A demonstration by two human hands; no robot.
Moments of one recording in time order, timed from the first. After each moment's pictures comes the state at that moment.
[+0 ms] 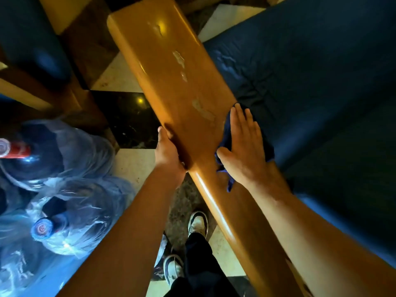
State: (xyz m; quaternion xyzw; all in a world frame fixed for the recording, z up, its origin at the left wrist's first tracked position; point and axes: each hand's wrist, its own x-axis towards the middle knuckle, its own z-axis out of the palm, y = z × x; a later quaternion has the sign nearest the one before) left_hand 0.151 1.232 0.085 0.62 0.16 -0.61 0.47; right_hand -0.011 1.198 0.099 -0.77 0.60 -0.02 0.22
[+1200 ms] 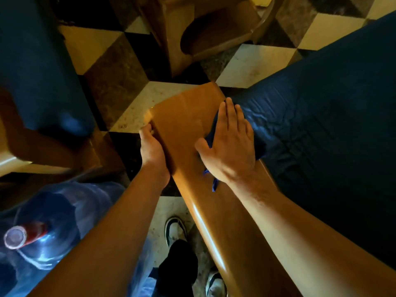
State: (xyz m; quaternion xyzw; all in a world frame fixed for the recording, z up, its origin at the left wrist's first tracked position) left_hand 0.316 1.040 0.071 0.68 0.09 -0.51 0.52; right_hand 0.168 1.000 0.086 -0.79 0.60 -0.04 0.16
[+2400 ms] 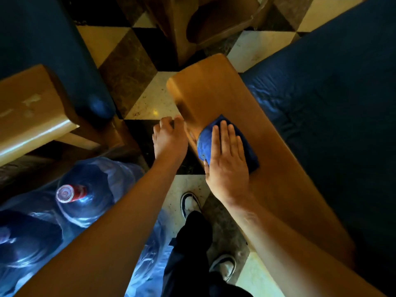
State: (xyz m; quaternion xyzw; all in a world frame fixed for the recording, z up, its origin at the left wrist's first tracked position) left_hand 0.315 1.134 0.104 0.84 -0.32 -0.37 0.23; right_hand 0.161 1.170 0.078 -0.81 0.58 0.02 0.07
